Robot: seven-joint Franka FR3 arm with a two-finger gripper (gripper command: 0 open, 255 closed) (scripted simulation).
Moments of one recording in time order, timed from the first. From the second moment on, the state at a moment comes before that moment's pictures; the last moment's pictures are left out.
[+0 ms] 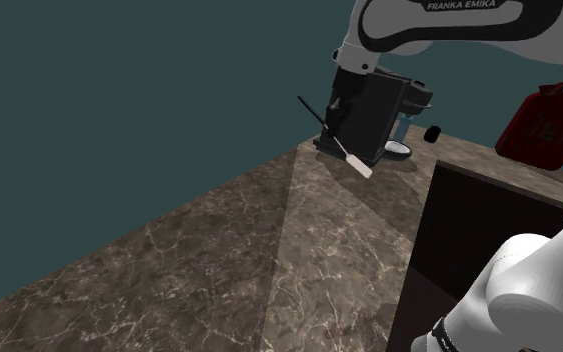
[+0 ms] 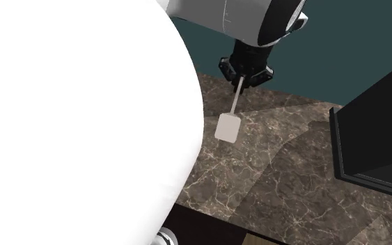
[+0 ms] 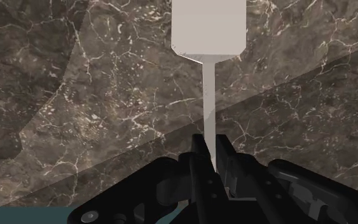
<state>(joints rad) 0.08 -0.29 -0.05 -2.00 0.00 1.78 -0.24</state>
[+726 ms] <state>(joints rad) 0.08 -0.26 -0.05 -1.82 0.00 1.62 -0.24</state>
